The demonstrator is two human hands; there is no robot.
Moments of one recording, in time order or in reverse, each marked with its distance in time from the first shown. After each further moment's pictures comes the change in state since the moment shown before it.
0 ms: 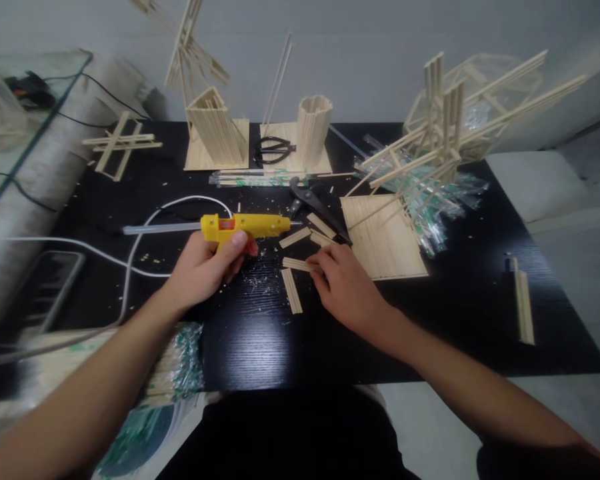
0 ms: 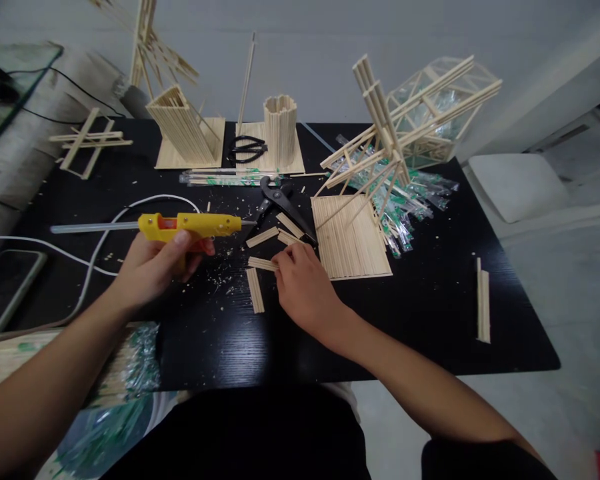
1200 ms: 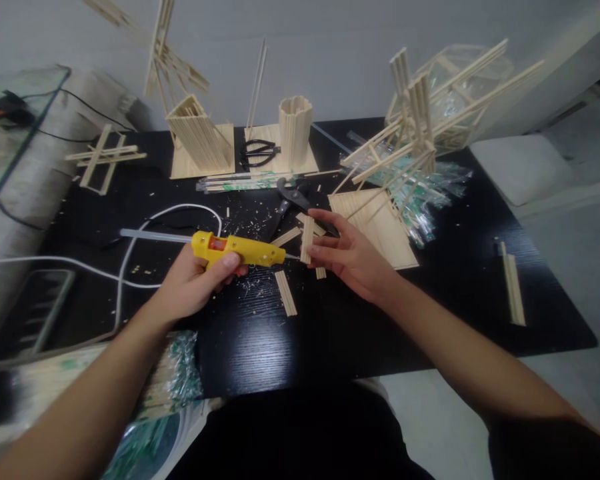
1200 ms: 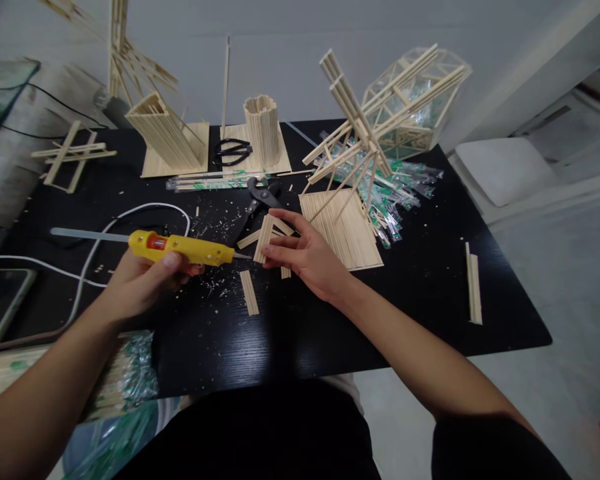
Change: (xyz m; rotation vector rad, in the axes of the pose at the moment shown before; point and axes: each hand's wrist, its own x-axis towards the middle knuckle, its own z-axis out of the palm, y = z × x) left_hand -0.005 0.003 -0.005 0.078 -0.105 0.055; right_hand 0.022 0.014 -0.024 1.507 -0.044 0.496
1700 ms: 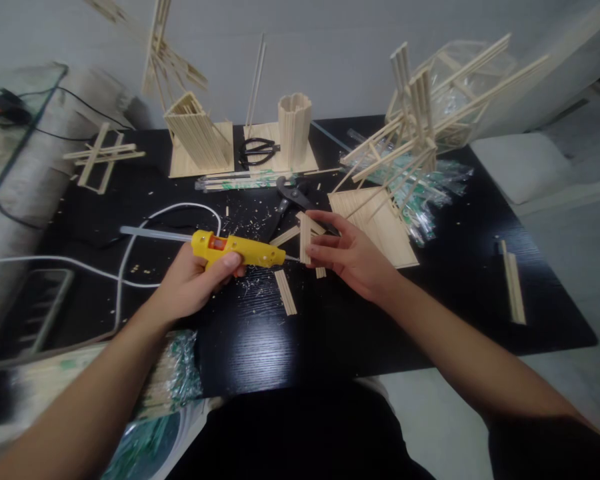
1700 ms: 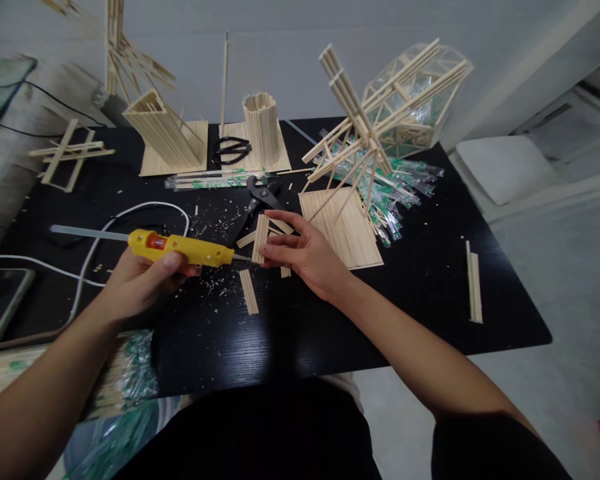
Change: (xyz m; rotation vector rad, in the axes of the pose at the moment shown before) left_hand -0.002 0.001 -0.001 0.017 -0.024 -0.007; right_hand 0.000 -0.001 0.001 0.008 -0.006 -0.013
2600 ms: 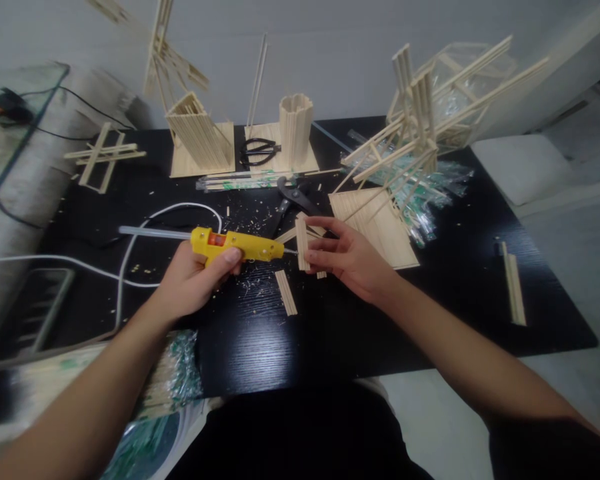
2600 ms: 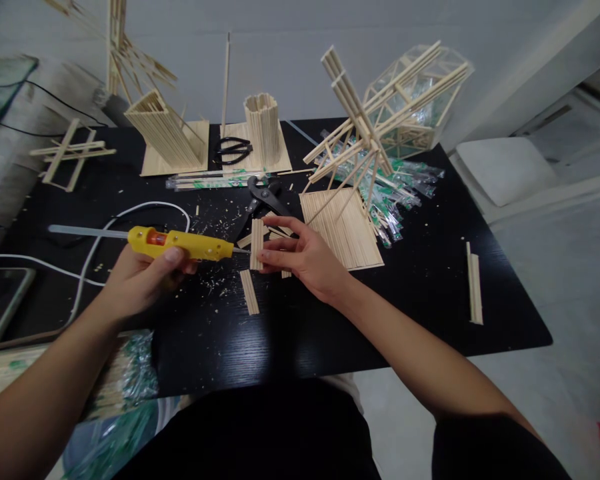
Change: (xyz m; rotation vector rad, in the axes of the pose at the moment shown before) left_hand 0.001 -0.004 -0.001 0.062 0.072 -0.030; right_hand -0.001 0.000 0.002 0.015 -0.024 0.042
